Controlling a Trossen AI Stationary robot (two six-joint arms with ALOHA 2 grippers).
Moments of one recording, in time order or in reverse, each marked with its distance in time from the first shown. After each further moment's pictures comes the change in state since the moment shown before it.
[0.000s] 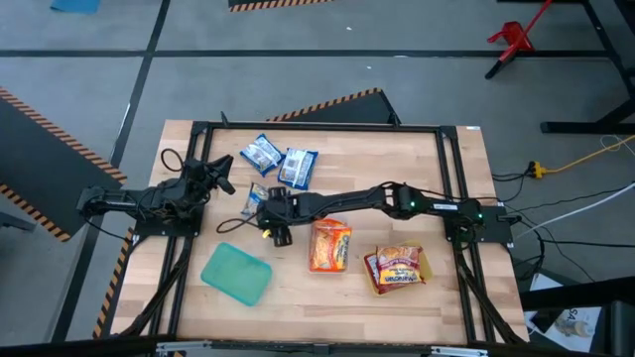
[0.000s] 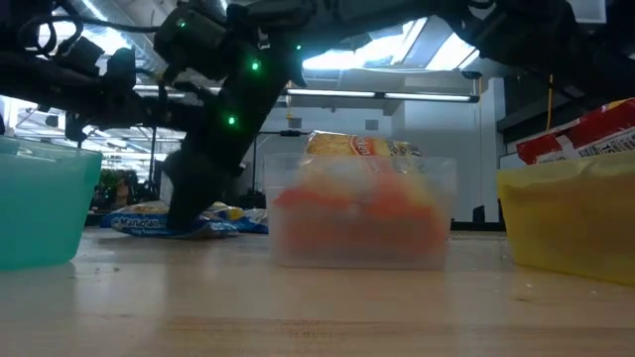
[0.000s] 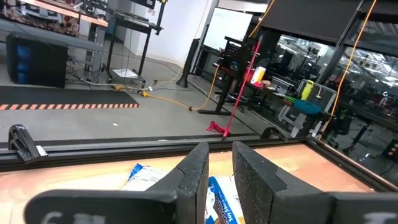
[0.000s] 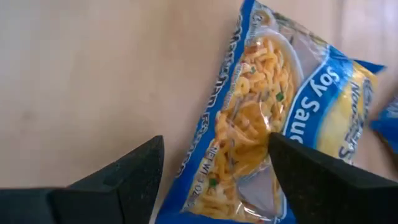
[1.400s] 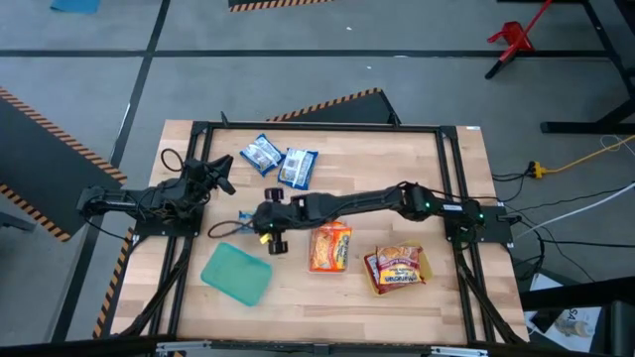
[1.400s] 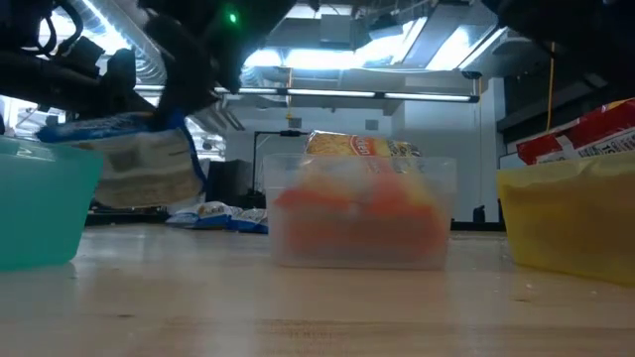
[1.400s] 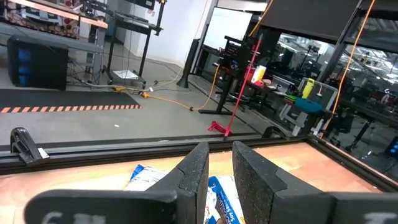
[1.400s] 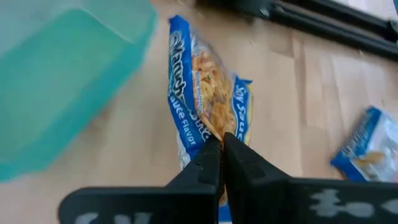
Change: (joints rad) left arm 0.000 0.000 0.000 0.000 0.000 0.016; right arm 0.074 -0.150 0.025 0.003 -0.015 0.072
